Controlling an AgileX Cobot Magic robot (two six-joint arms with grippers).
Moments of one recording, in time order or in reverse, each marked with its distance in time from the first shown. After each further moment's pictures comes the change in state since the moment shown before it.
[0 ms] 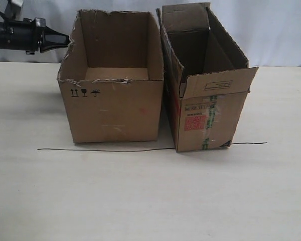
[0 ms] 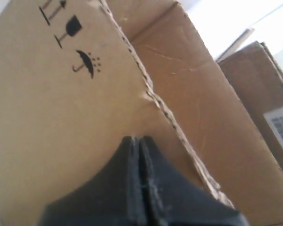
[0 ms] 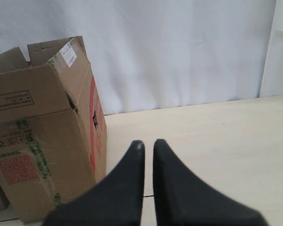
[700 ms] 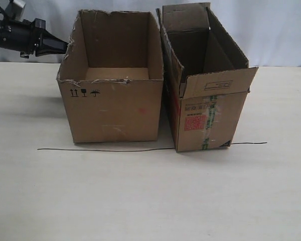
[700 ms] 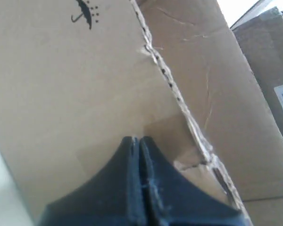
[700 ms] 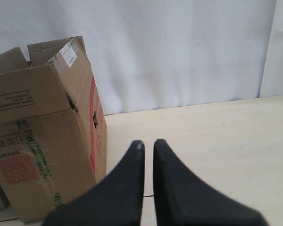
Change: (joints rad) left arm -0.002 -0.045 0.000 0.177 0.024 -0.156; right arm 0.000 0.000 0.000 0.000 0.000 0.000
